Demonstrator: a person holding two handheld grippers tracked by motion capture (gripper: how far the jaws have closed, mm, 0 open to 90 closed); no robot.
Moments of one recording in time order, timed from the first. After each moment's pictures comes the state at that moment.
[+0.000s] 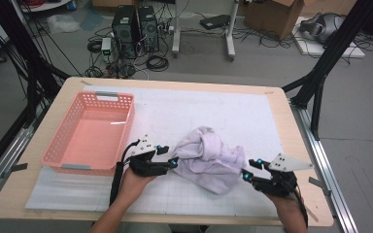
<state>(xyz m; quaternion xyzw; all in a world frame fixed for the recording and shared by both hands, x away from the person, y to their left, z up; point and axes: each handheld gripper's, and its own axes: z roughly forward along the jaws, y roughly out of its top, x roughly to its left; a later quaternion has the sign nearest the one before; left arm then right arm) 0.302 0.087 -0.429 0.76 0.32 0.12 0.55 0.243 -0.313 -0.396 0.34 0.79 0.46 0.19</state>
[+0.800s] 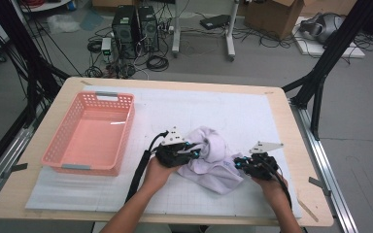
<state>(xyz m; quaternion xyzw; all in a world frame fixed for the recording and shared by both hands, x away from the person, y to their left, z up) 0.330 0.026 -0.423 0.79 0.27 0.09 0.54 0.304 -0.297 -0.436 0.37 0.84 0.38 0.13</state>
